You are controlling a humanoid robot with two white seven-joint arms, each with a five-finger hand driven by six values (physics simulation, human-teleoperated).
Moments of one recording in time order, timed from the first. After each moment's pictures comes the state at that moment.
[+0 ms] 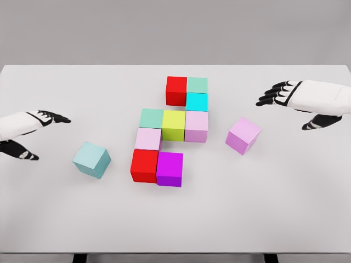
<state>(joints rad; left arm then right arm) -0.42 1.13 -0.68 -1.39 -0.08 -0.61 -0.30 -0.55 -1.04 0.47 -1.62 0.20 -0.61 0.61</state>
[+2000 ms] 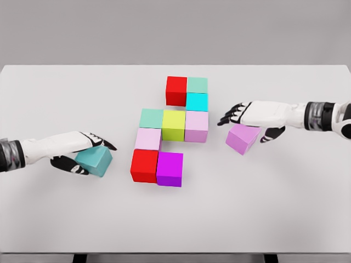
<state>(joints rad) -0.45 0.98 -0.78 -1.54 -0.07 -0.47 -0.39 -0.69 -0.77 0.72 -1.41 0.38 -0.61 0.61</state>
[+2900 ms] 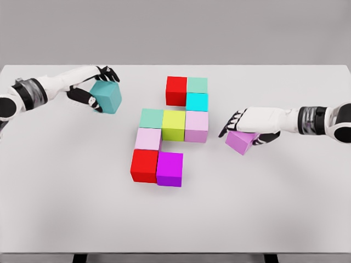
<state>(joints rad) -0.79 0.69 -0.78 -1.20 -0.01 -0.24 -0.40 -0.69 -0.76 0.76 -1.41 0.40 -0.61 0.61</state>
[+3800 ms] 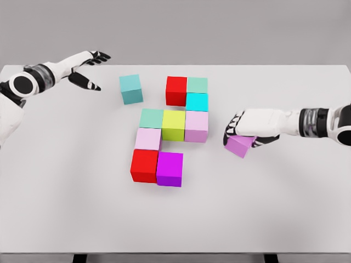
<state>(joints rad) -0.97 0.44 -0.76 -0.66 -0.06 -0.20 -0.39 -0.68 -0.80 0.76 -1.50 0.40 -0.61 0.61</state>
